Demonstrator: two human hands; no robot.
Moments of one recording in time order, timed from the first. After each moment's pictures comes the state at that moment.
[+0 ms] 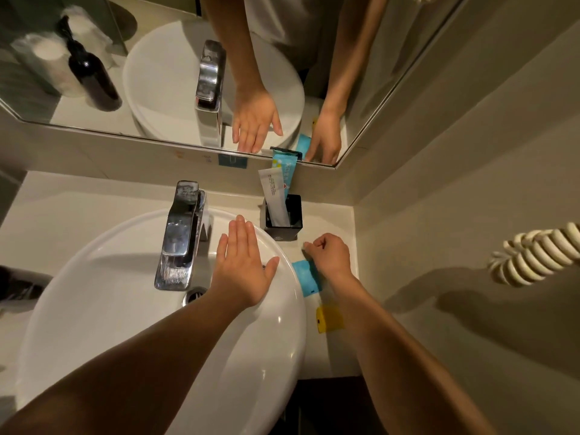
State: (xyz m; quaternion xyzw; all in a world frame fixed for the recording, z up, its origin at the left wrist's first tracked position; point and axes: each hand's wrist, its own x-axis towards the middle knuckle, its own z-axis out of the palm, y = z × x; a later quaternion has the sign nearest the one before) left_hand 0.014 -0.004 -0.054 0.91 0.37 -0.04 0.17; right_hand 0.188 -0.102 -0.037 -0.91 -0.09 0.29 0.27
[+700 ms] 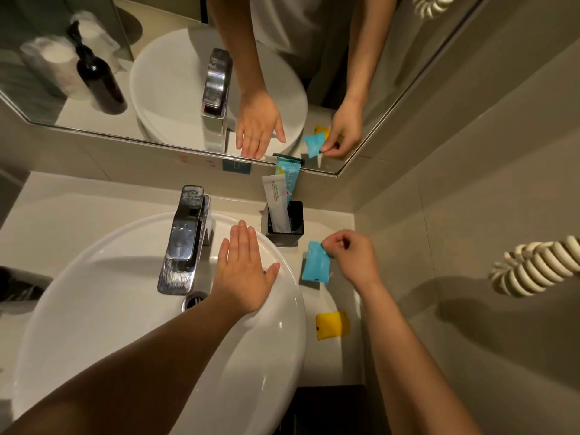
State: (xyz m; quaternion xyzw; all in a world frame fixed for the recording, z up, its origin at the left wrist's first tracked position) left_hand 0.013 -0.003 -0.046 0.91 0.37 -0.06 0.20; right_hand 0.203 -0.121 0.034 -0.87 -0.17 0.28 0.37
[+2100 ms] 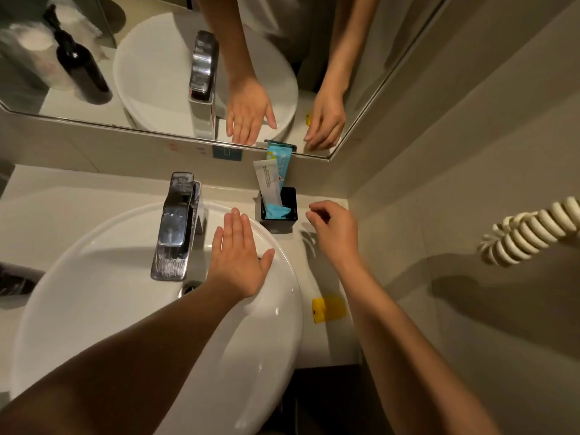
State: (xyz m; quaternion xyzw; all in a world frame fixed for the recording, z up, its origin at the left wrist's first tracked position) left_hand 0.016 -0.003 -0.046 0.91 0.37 -0.08 0.18; right_hand 0.190 -0.094 0.033 -0.89 -0.27 0.17 0.34
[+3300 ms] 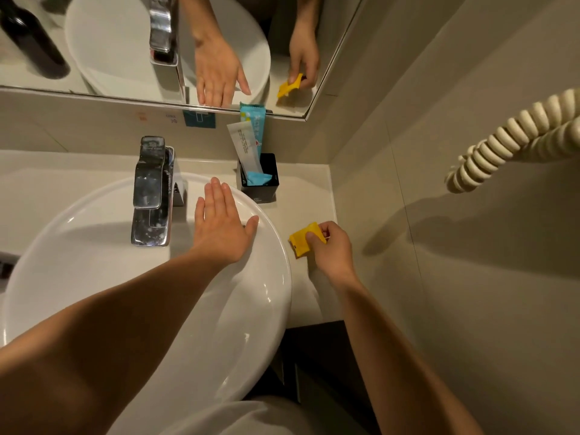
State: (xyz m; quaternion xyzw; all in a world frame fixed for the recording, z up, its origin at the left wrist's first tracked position) left_hand 0.015 -0.002 -0.047 0.91 0.37 -0.08 0.19; right_hand 0.136 -0.188 0.002 -0.89 -0.07 0.23 0.39
